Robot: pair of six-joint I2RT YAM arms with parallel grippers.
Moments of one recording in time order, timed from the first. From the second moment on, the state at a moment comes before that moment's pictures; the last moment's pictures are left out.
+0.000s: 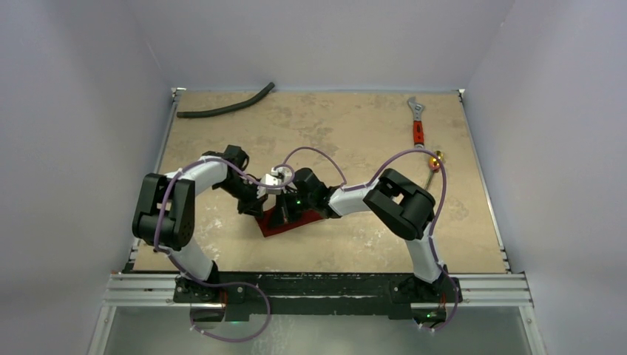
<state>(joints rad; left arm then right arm) -0.19 1.67 0.94 -0.88 0.71 1.22 0.93 2.06 1.08 0.34 -0.55 0.75</state>
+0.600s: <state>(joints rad) -0.18 1.76 1.06 -1.24 0.83 1.57 0.93 2.06 1.10 0.30 -0.52 0.76</state>
